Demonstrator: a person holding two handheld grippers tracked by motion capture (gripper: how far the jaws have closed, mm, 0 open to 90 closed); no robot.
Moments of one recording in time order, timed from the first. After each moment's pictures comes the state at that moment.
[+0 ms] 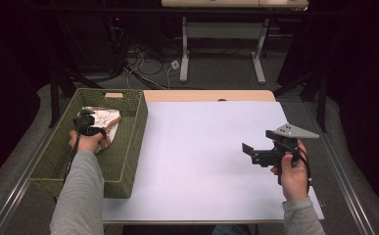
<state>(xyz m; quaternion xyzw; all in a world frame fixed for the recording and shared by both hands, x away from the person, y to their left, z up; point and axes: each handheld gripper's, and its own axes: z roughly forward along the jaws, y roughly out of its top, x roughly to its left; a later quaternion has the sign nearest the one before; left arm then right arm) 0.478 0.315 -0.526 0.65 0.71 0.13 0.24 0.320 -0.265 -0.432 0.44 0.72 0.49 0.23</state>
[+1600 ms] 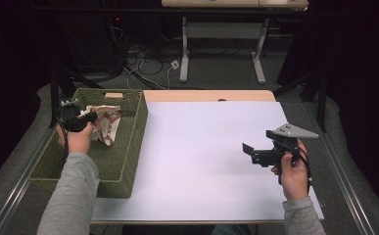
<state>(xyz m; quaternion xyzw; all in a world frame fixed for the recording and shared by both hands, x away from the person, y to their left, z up) 0.448 0.319 -0.466 0.60 0.65 0.25 0.39 0.321 -0.266 -0.433 0.44 0.72 0.48 0.23</state>
